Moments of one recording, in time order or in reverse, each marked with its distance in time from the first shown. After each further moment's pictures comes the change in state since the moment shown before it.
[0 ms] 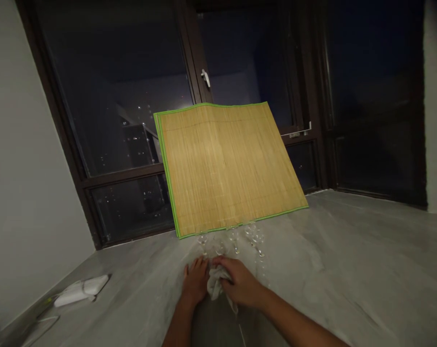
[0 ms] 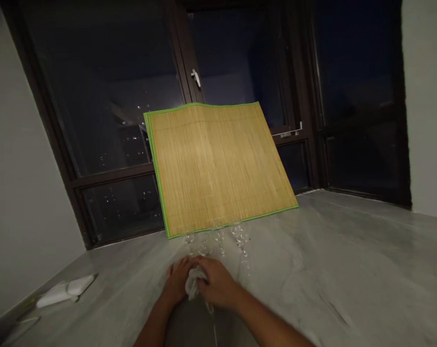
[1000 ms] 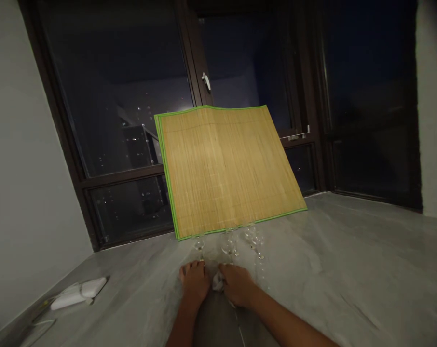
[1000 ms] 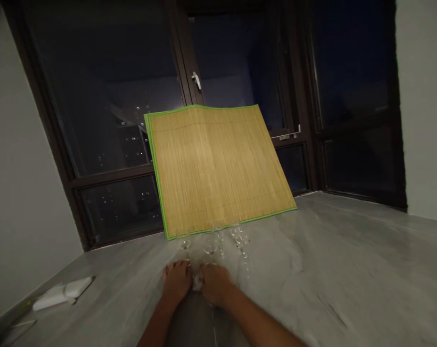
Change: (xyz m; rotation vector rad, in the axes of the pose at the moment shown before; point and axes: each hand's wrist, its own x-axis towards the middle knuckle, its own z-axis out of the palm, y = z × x) left_hand 0.004 0.011 0.004 0.078 0.226 -0.099; right_hand 0.005 0.025 0.018 -0.618 -0.233 0.411
